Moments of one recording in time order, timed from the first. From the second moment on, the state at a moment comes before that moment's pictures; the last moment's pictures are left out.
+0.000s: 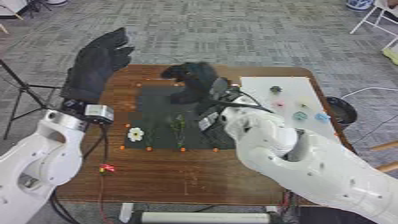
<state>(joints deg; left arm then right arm) 96.2 -34.3 -77.7 -111.9 37.8 6.2 25.8 -52.5 -48.9 30.0 -113.8 -118.5 9.9 21.5</state>
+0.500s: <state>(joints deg) 108.9 -37.6 -81.4 -114.0 37.8 7.6 24.6 -87.0 -26.0 64.8 -111.5 -127.3 14.2 29.5</state>
